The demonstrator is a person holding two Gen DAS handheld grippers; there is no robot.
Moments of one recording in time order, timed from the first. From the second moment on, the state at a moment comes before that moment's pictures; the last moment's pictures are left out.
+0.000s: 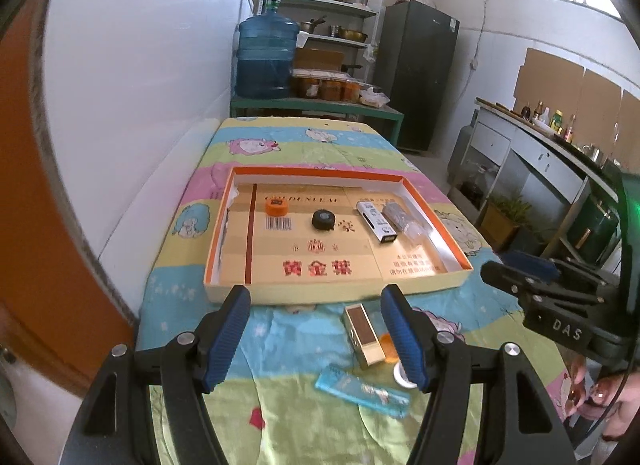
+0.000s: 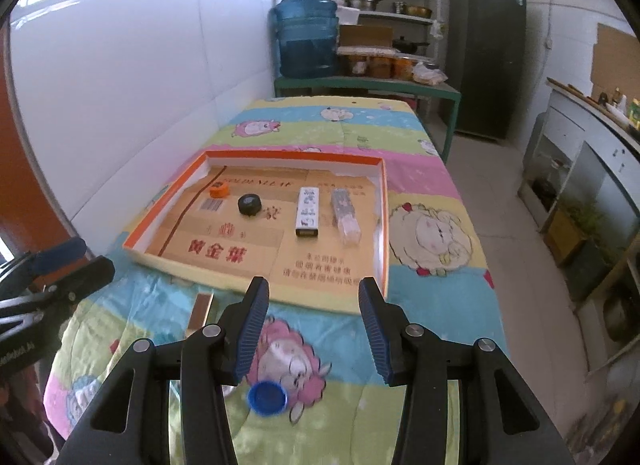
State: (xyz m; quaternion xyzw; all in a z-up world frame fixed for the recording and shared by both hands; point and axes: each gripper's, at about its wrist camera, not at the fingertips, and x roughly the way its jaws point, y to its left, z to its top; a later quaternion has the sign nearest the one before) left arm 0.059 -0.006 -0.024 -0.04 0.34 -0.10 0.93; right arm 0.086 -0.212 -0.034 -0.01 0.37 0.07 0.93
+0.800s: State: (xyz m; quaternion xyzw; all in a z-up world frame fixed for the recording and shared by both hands) left arm 0.010 -0.009 -0.066 -0.06 0.35 -0.10 0.93; right arm -0.030 -0.233 -0.115 0.04 0.39 0.00 0.92
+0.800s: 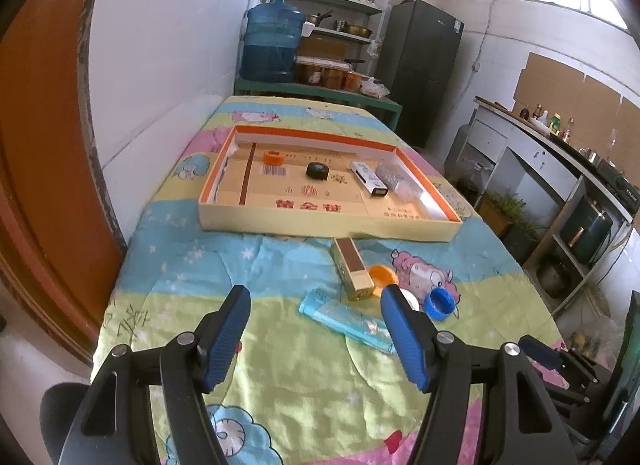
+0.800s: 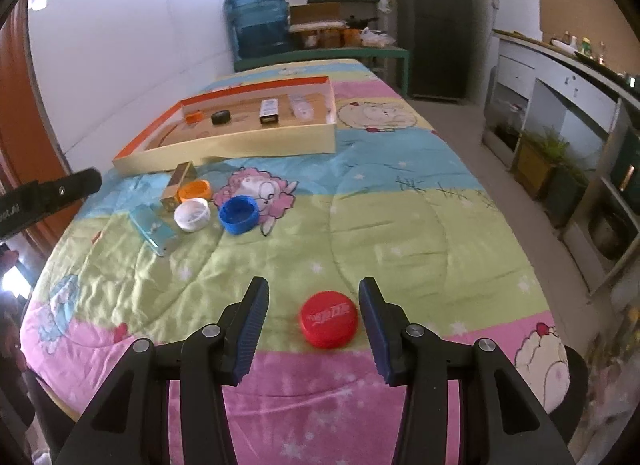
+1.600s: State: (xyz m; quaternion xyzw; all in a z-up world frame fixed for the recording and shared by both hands) left arm 0.016 -0.047 -0.097 -0.03 0.39 -0.08 0.92; right arm -0.030 -0.232 -0.124 0.04 0.37 0.03 0.93
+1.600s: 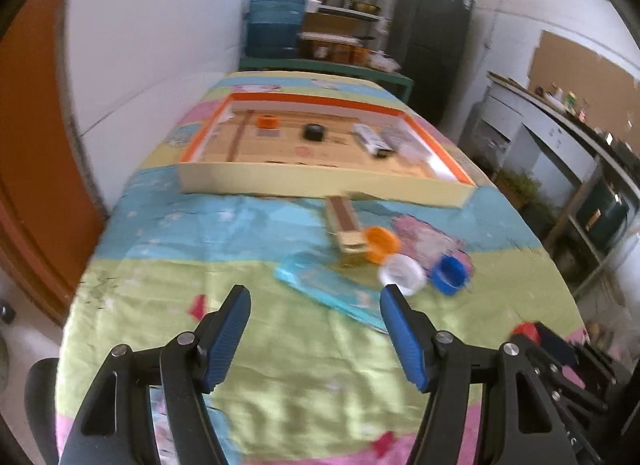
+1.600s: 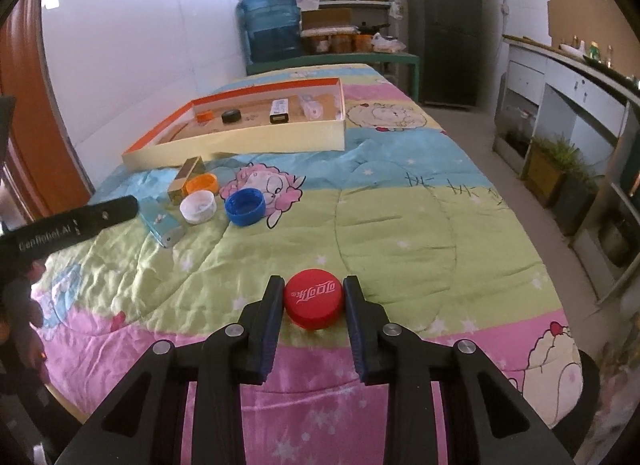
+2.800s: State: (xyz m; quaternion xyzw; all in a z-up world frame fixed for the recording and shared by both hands) left arm 0.050 -0.030 -0.110 0.00 0.43 -0.02 0.90; right arm -0.024 -0.241 -0.120 0.06 0.35 0.06 0.93
